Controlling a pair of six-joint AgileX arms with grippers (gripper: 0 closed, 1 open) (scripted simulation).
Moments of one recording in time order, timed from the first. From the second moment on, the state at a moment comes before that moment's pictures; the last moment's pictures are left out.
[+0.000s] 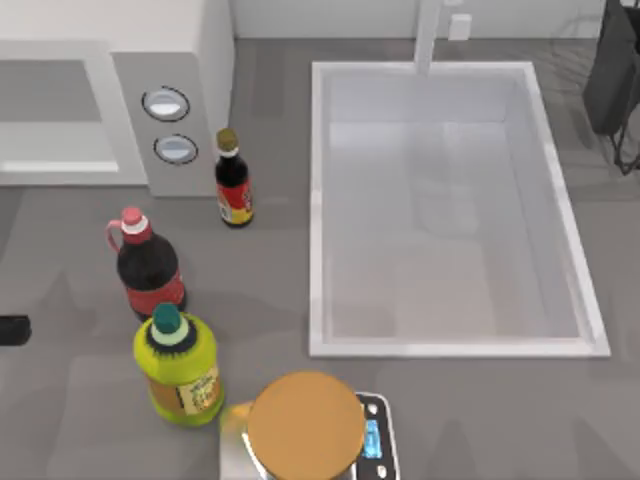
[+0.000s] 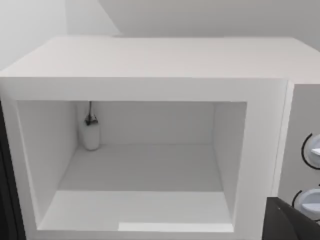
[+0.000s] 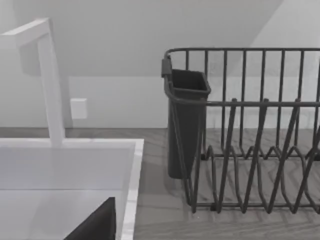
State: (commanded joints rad) left arm -0.05 0.22 0.10 0.12 -0.05 0.00; right arm 0.00 0.00 0.00 0.00 0.00 0.00
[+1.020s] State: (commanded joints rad) left arm -0.06 0.24 0.32 -0.15 -0.09 0.07; right arm 0.00 0.00 0.00 0.00 0.00 0.00
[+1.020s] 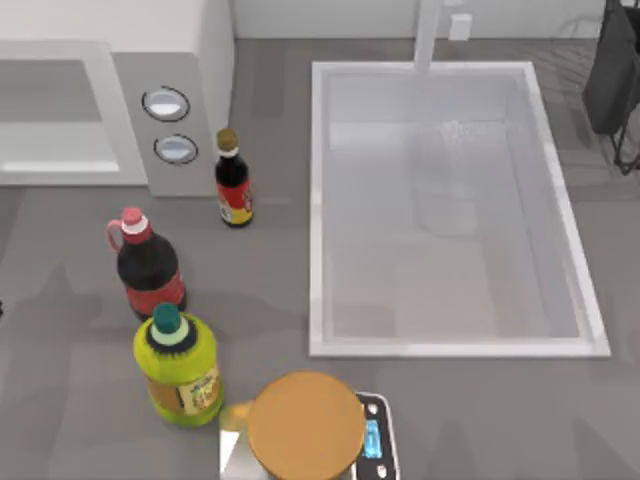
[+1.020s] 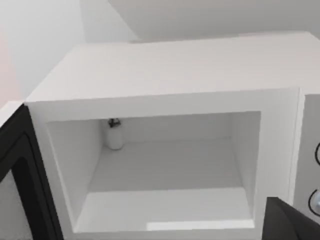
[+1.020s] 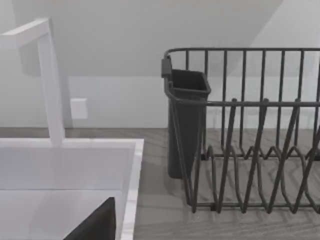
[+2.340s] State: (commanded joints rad) left arm 1.05 1.76 1.40 -0.77 0.67 0.93; right arm 0.00 0.00 0.00 0.00 0.00 0.00
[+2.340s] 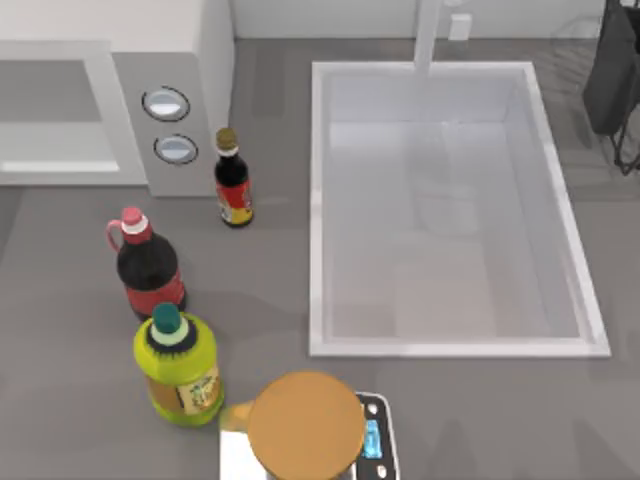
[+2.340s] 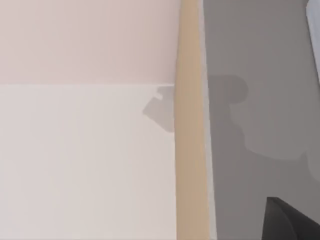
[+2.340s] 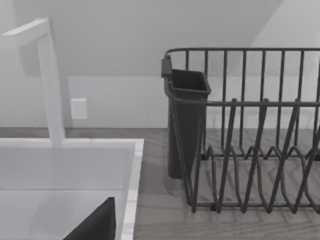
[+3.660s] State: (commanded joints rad) left arm 1.04 1.86 1.12 -0.38 0.67 0.92; right arm 0.00 0.00 0.00 0.00 0.00 0.00
